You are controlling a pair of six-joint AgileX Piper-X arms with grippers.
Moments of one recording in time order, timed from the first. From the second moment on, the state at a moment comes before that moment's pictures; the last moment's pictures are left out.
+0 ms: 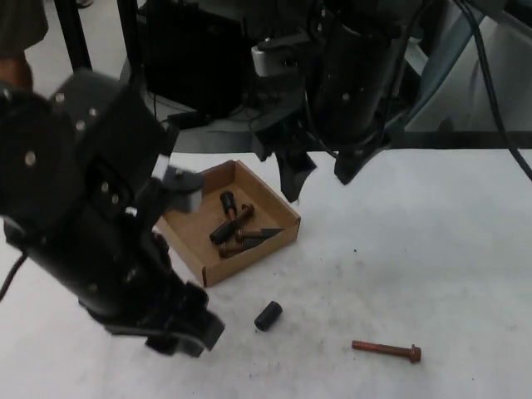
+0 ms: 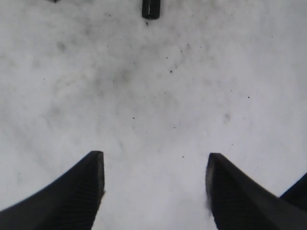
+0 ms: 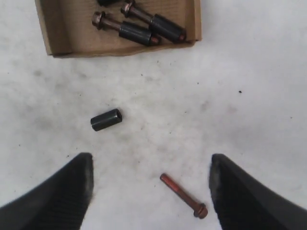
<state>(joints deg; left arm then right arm) -32.5 75.0 -54.9 59.2 10.9 0.9 33.1 116.8 -117.8 88.2 -2.5 5.7</state>
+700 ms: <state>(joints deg) -32.7 82.2 -52.2 50.8 11.8 2.2 35.6 110.4 -82.7 79.0 3.4 3.7</state>
